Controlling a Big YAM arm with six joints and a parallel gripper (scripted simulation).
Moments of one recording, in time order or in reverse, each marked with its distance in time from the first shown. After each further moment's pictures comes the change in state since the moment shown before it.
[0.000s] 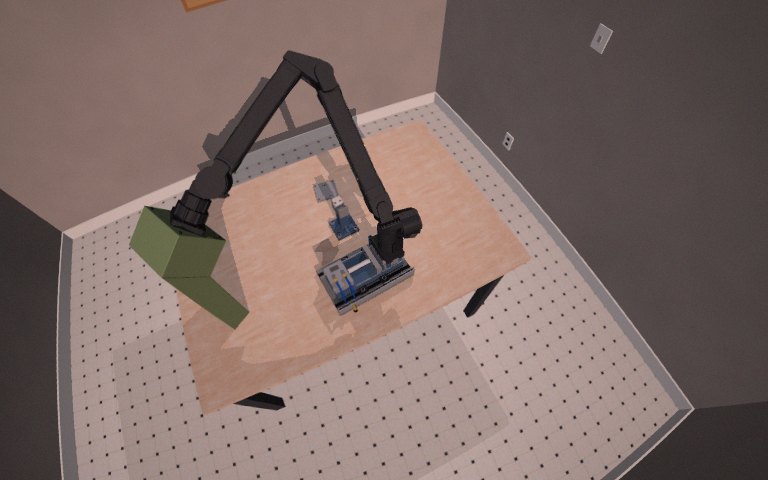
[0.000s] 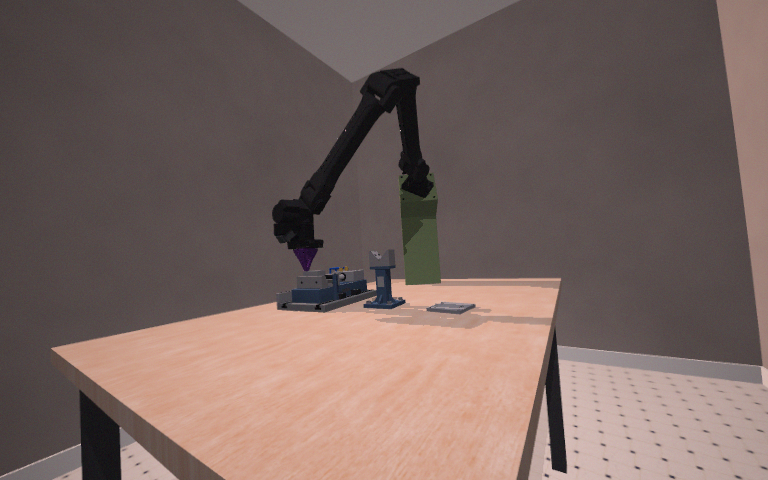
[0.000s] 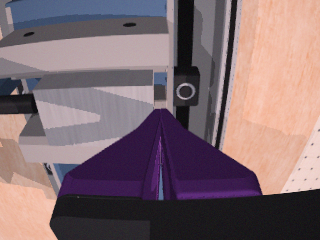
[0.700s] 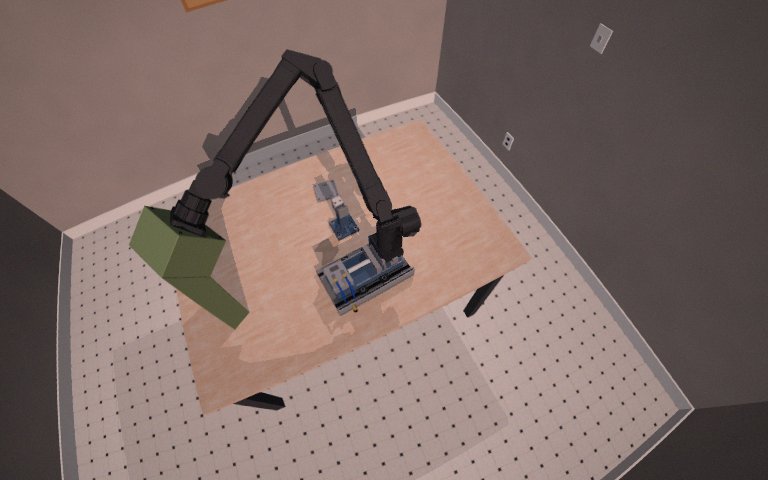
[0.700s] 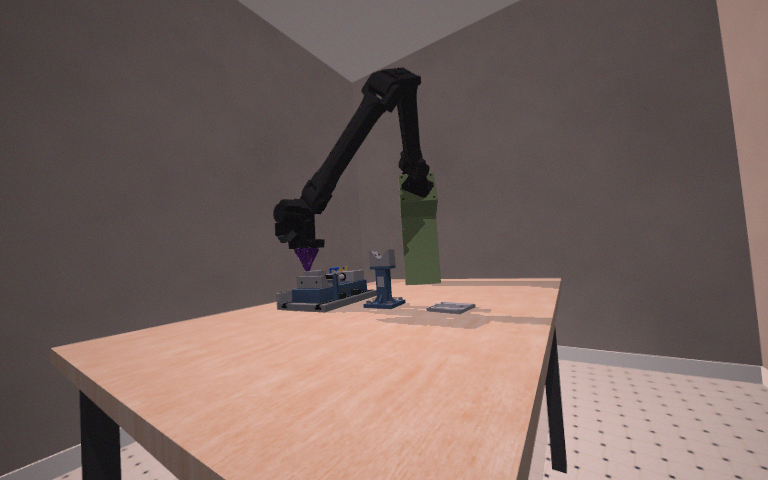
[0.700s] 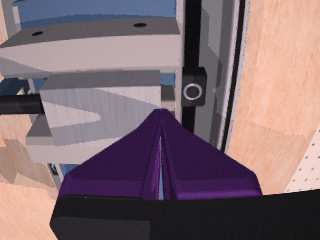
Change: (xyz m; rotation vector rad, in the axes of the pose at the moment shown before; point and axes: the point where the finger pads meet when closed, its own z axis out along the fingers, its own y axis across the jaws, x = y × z) arm 0.000 0.005 0.000 -0.001 -0.001 0.000
